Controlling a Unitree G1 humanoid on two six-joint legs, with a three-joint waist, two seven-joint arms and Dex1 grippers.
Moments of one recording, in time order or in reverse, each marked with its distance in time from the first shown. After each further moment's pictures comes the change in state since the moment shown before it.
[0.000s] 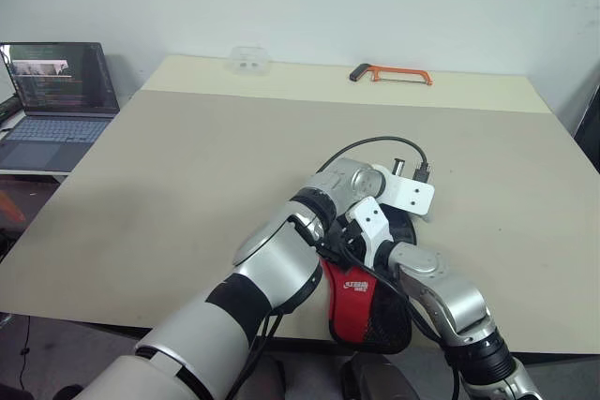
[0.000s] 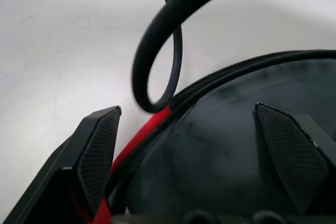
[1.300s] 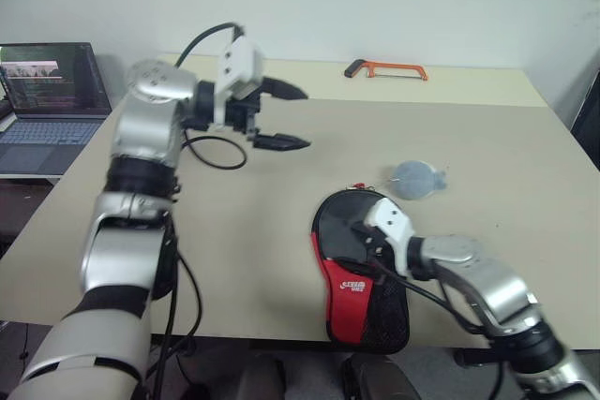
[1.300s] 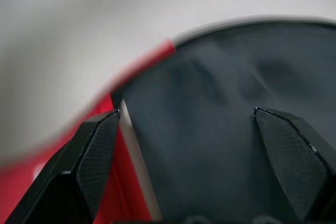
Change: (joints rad) left arm 0.328 0.739 0.470 -0.977 -0.852 0.582 -0.910; right arm -0.052 -0.403 -0.085 -0.203 0.121 0.122 0.311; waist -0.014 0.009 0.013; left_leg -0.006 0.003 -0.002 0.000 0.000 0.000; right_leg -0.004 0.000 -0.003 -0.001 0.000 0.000
